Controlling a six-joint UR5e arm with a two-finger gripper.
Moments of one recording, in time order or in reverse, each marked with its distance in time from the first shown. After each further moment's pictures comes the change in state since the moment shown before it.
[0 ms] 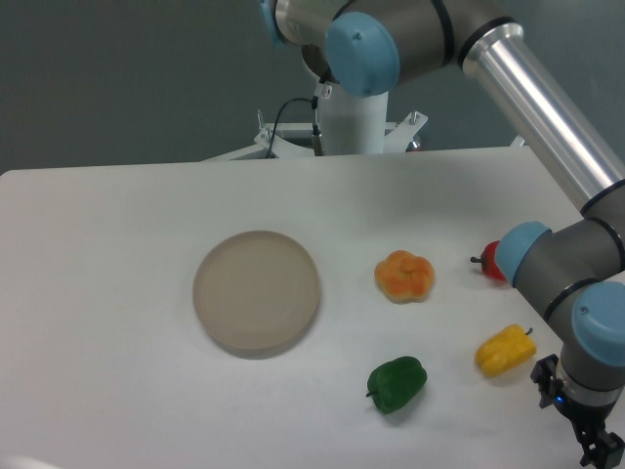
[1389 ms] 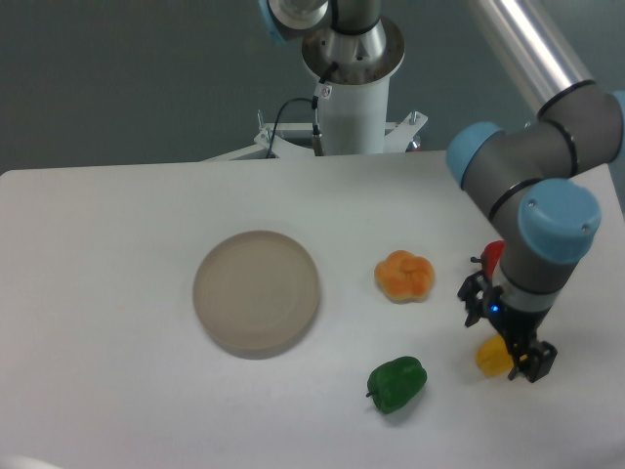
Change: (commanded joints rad) arm 0.037 0.399 -0.511 -0.008 -0.107 0.041
